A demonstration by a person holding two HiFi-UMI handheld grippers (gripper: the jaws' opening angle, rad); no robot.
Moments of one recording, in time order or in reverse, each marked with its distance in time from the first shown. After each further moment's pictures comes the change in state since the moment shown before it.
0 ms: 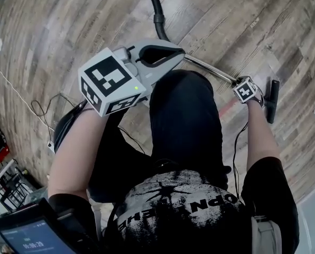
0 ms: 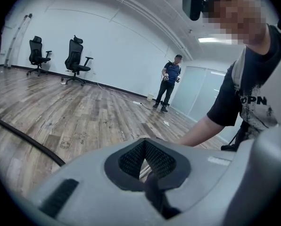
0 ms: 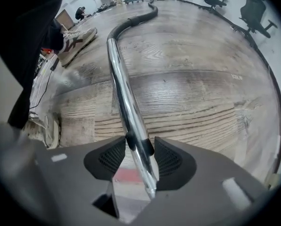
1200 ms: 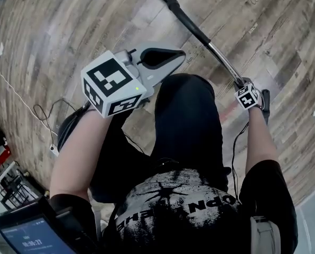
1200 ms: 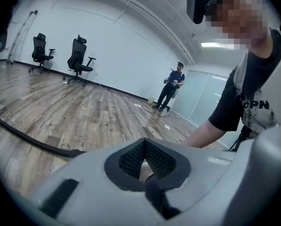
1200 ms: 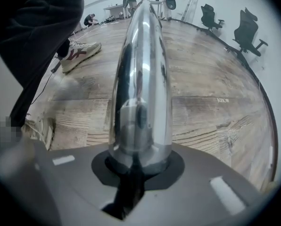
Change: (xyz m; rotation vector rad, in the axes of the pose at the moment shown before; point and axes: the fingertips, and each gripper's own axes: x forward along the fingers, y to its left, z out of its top) left arm 0.013 0.013 0.016 -0.039 -0.035 -0.001; right arm -0.028 -0.032 0.046 -0.125 -0.282 -0.139
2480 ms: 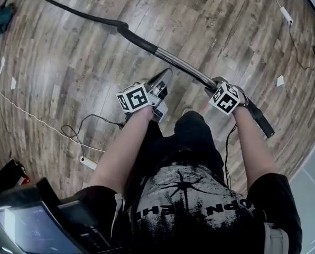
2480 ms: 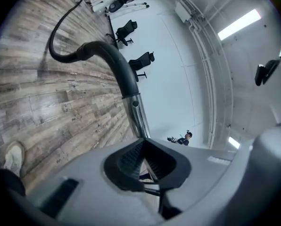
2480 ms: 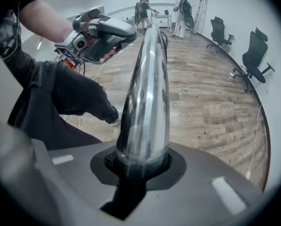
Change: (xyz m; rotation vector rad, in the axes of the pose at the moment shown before) left arm -0.159 -0.025 0.202 -0.949 -0.379 -0.013; right arm -0.481 0.074 0.293 -0.064 -0.039 0.142
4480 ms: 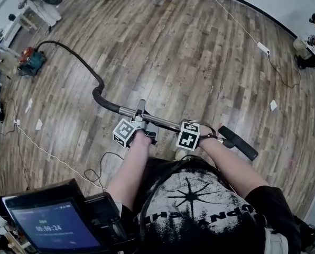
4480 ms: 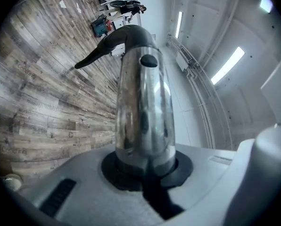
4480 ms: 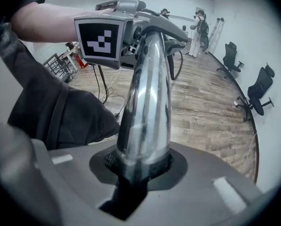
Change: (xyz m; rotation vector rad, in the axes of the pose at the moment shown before) left arm -0.225 -0.116 0.105 -0.142 -0.524 -0.010; right arm -0.109 0.225 0.190 -0.139 -0.070 -0.053
